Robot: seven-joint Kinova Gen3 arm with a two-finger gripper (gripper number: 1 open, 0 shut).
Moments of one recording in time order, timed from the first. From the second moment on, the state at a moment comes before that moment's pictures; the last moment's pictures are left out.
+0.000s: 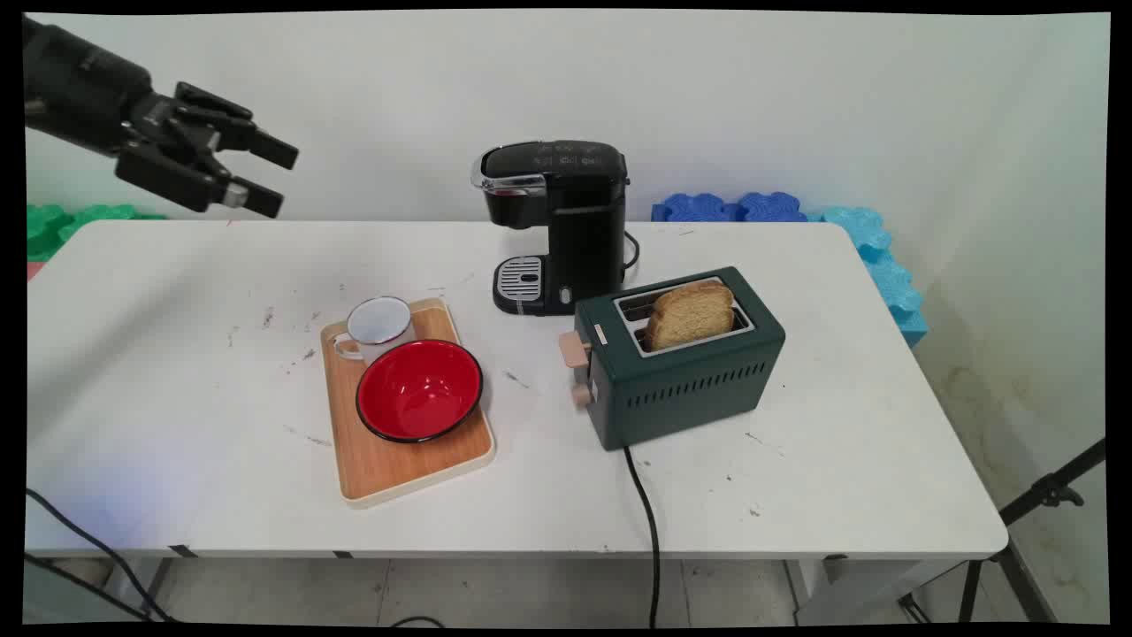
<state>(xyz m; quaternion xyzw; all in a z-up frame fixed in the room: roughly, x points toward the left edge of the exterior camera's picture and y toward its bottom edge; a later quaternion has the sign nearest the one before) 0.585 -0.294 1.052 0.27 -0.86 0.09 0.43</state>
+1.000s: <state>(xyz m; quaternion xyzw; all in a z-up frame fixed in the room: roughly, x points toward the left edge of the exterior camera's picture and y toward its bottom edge) 0.421 -0.332 1.010 0.26 -0.86 0.10 0.42</state>
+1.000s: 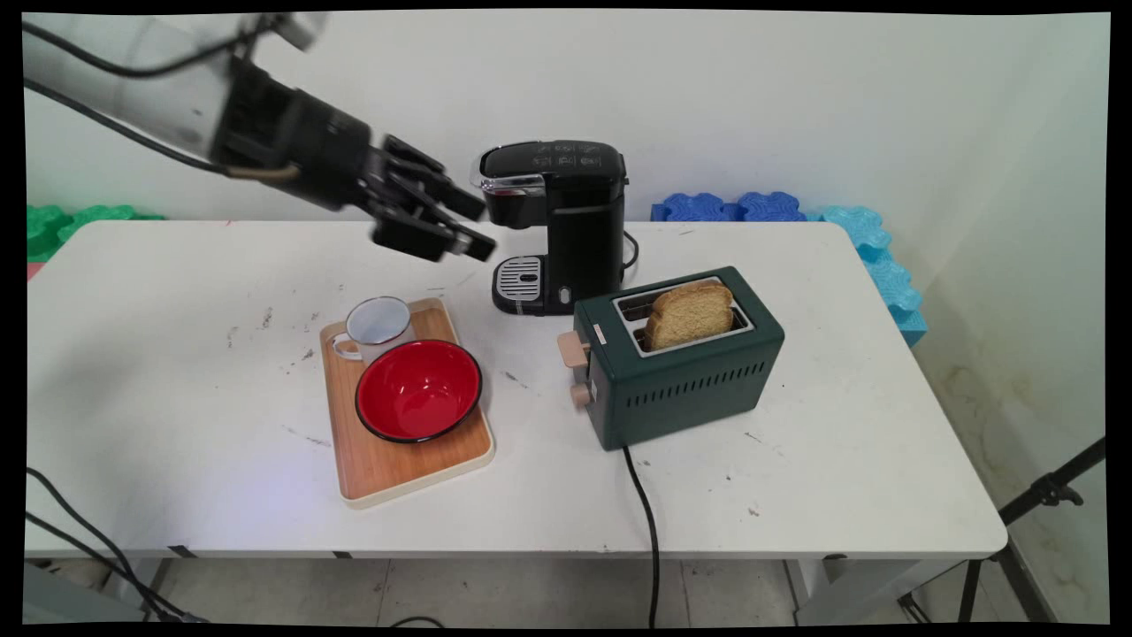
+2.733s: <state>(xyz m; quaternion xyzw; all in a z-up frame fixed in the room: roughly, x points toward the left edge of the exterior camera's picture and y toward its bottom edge) 0.342 -0.350 0.904 0.25 -0.89 0.11 0.37</state>
